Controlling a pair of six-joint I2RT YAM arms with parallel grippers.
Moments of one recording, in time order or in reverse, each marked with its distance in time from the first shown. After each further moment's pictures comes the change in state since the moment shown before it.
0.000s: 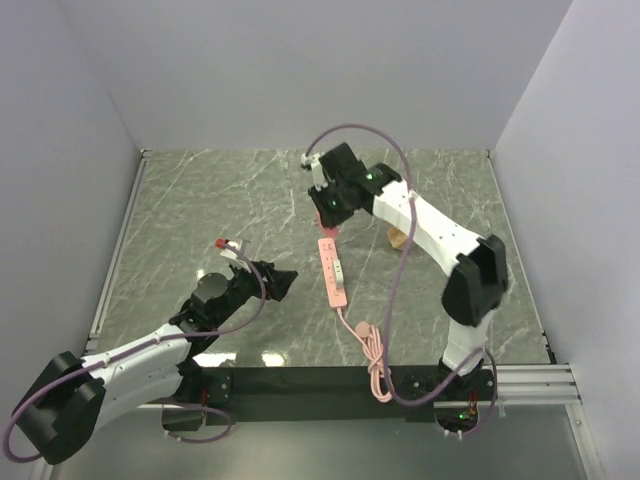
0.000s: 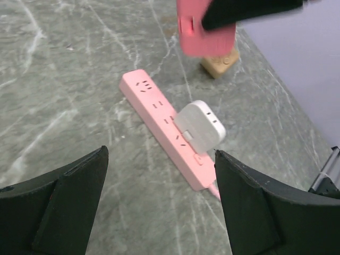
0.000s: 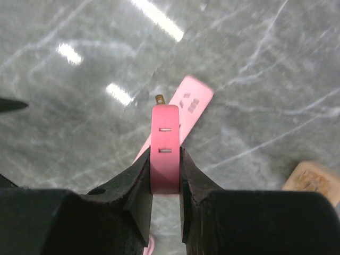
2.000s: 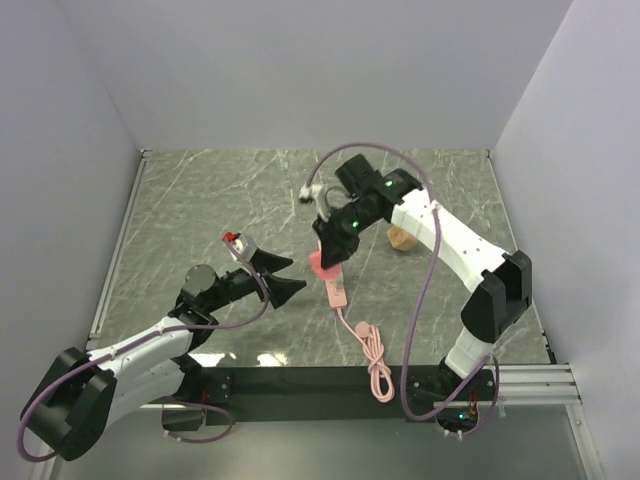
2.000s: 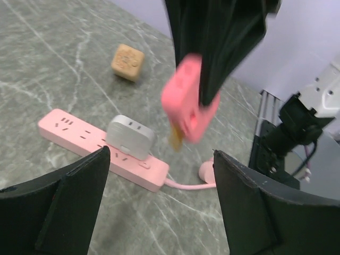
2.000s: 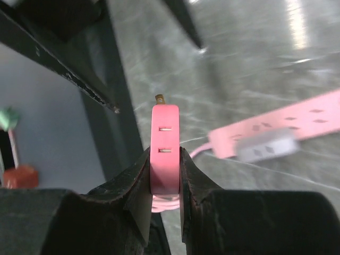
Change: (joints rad) left arm 0.137 0.063 0.025 0.226 0.537 0.115; right arm -0.038 -0.086 0.009 -0.279 -0.604 -0.350
